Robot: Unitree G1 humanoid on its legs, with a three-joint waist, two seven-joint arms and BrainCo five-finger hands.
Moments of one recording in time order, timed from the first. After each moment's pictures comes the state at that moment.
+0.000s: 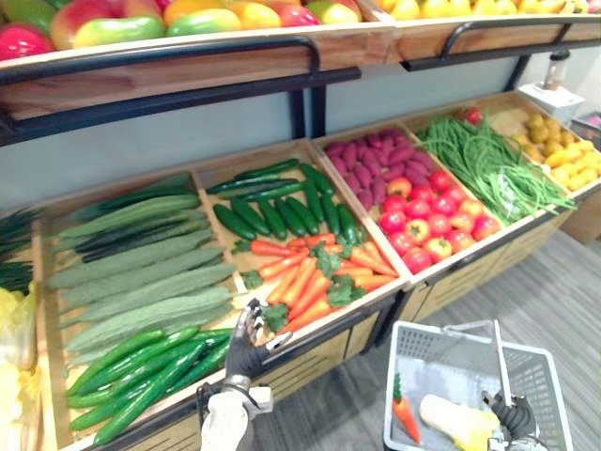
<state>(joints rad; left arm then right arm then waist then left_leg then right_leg) 0.34 0.15 -0.11 0.12 -0.17 -0.25 0.15 0.36 -0.11 -0.27 0.37 -0.11 -0.09 -0.15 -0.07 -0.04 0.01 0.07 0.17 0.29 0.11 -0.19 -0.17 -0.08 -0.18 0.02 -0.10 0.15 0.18</state>
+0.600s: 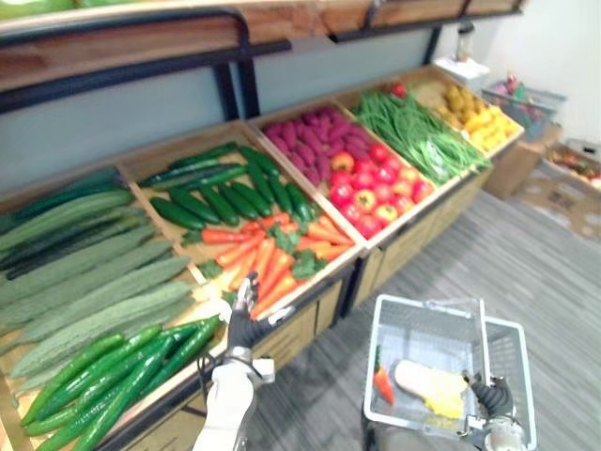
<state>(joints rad) 0.20 0.15 -0.06 0.05 -0.07 -0.24 0.22 0.27 -0.04 -0.26 0.37 -0.11 -0.09 -0.19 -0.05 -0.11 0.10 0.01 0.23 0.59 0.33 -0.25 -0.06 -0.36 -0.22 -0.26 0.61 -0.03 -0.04</state>
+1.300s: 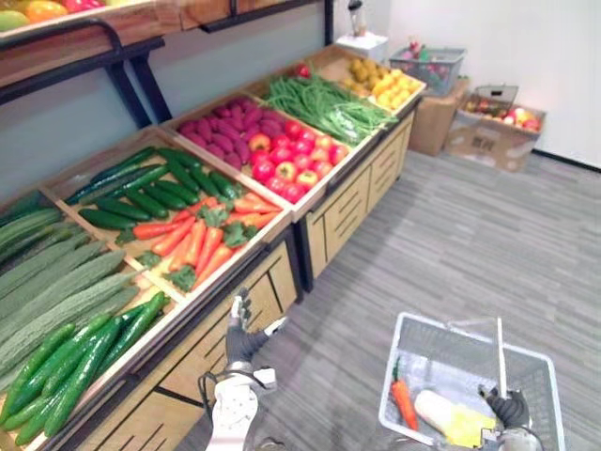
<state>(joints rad) 0.26 0.06 -0.04 0.12 -0.03 -0.23 0.27 0.33 -0.11 -0.27 0.39 -0.15 -0.07 -0.24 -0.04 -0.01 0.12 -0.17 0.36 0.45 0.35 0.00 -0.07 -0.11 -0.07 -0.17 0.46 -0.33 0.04</state>
